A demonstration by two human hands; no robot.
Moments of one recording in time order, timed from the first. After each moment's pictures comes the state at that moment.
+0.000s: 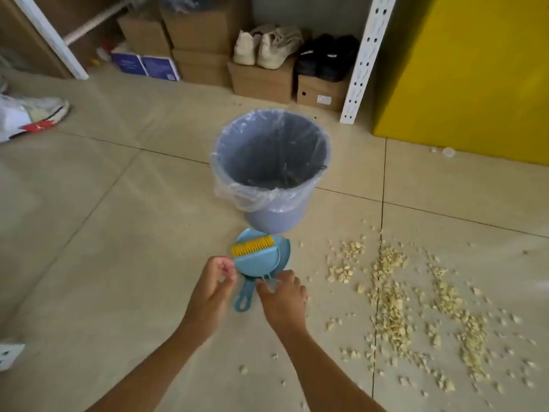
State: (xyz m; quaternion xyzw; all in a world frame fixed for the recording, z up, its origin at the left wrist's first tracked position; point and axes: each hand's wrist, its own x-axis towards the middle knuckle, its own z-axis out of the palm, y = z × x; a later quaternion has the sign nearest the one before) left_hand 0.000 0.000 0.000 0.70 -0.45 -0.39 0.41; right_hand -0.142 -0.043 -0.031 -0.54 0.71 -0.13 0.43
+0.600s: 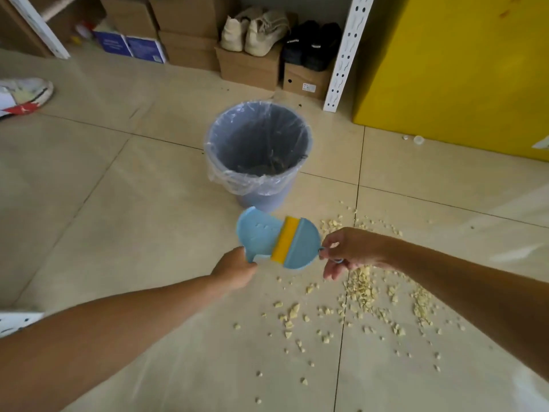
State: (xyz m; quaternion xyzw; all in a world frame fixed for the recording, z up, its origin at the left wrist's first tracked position) left_hand -0.043 -0.031 0.035 0.77 -0.46 -0.44 0.05; right_hand -0.306 -0.127 0.109 -0.59 0.51 0.13 0.62
